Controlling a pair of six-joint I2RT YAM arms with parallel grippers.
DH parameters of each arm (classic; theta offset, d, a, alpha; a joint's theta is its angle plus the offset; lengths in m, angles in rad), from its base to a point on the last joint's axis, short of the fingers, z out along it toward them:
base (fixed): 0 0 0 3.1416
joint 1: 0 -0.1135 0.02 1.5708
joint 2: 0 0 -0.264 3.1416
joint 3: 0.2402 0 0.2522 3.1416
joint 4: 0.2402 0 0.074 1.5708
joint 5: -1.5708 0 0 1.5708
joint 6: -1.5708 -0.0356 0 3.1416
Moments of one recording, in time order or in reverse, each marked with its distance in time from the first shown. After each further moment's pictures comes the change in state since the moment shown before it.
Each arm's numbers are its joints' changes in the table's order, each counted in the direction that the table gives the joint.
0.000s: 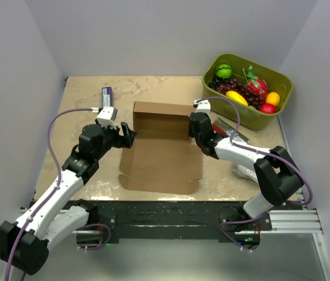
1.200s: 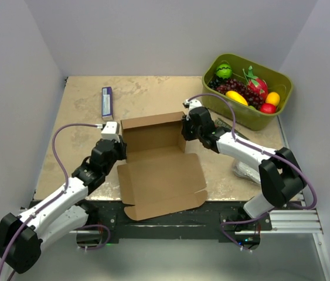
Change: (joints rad) left arm 0.151 -0.038 -0.209 -0.076 0.370 0.078; right arm 0.026 -0.028 0.111 0.275 0.402 0.059
